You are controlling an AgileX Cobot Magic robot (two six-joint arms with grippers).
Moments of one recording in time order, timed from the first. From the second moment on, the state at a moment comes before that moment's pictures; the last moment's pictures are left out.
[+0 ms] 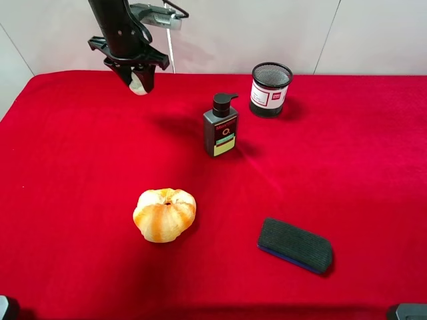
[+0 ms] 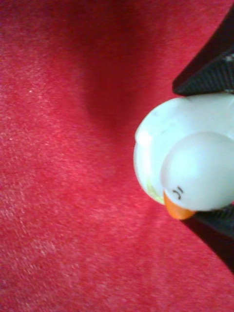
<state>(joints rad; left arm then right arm) -0.35 2.19 -1.84 -0.01 1.07 0.09 -0.02 -0.01 -0.50 0.03 1.02 -0.04</state>
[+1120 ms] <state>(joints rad) -0.49 1.96 -1.88 -0.01 1.19 0.00 -0.02 -0.01 -0.50 0.03 1.02 -0.04</state>
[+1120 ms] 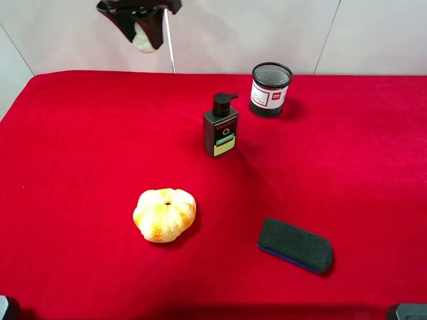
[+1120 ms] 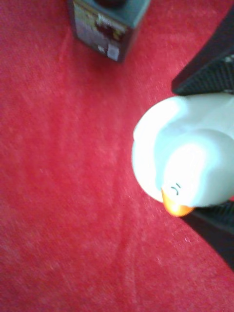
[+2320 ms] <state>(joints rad) -0.90 1.97 -1.91 -0.01 1.05 -0.05 -0.02 -0.01 -0.50 0.03 1.02 -0.04</state>
